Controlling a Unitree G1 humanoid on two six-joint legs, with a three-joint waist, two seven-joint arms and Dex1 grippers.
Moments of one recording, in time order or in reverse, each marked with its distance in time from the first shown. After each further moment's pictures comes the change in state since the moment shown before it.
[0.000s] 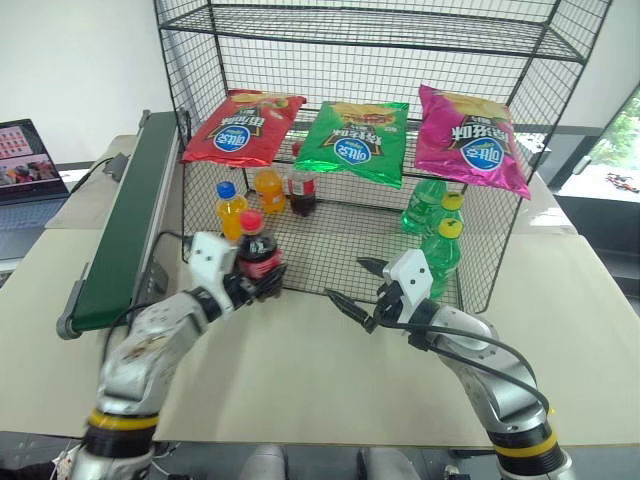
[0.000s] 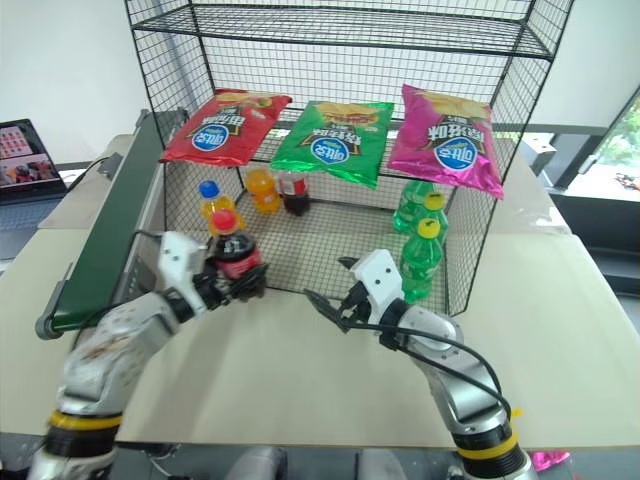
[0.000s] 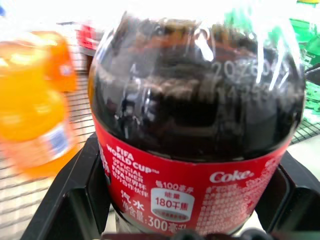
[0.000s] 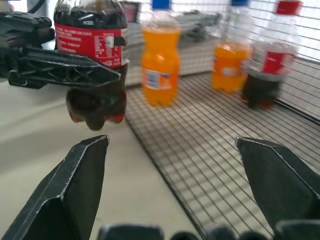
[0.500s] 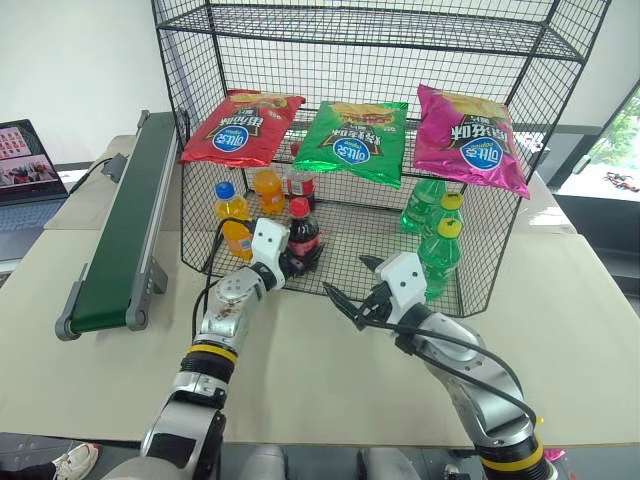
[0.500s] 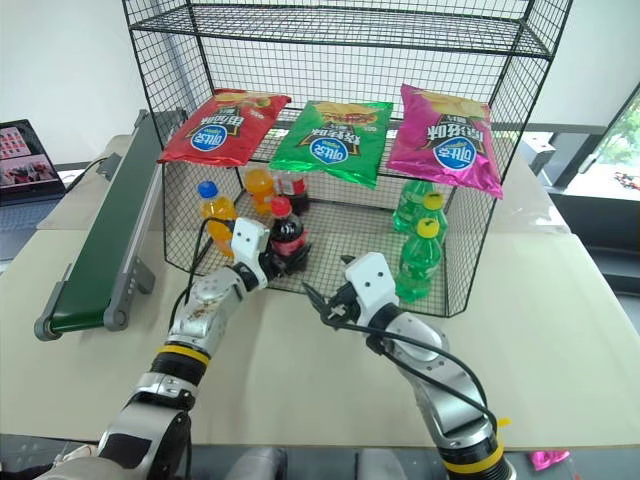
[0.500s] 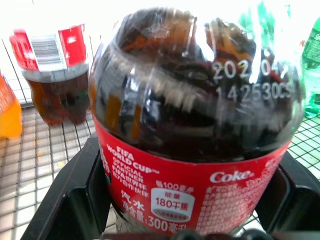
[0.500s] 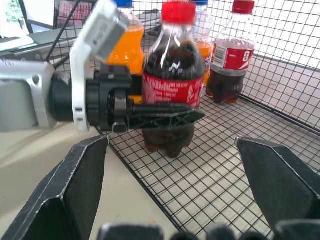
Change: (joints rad) left arm -0.319 -0.238 -0.055 0.732 0.216 -0.489 -0.049; right arm 0.022 0.059 0.033 -0.057 -0.060 0.045 -0.117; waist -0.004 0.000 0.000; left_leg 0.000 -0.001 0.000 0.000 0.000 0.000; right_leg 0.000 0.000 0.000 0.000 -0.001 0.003
